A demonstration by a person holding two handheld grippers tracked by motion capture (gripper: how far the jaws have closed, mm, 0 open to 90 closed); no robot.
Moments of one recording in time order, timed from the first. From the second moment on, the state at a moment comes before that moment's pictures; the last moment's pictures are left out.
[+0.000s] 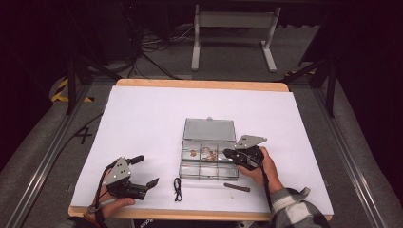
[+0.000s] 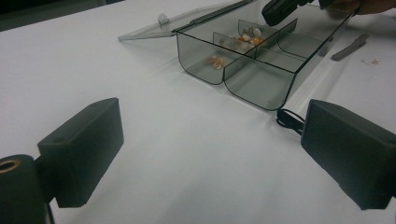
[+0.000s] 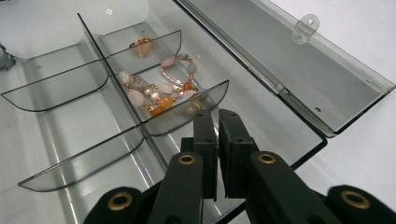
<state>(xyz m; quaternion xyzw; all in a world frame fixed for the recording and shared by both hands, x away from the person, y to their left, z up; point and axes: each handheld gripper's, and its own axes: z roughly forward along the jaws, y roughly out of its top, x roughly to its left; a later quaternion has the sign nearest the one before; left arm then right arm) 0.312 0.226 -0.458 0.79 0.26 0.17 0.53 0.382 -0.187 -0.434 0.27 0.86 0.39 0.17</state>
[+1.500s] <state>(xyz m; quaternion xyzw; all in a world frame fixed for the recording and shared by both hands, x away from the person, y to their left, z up) 0.312 0.225 -0.458 0.79 0.26 0.17 0.53 0.298 -0.222 -0.395 0.23 0.84 0.46 0.17</state>
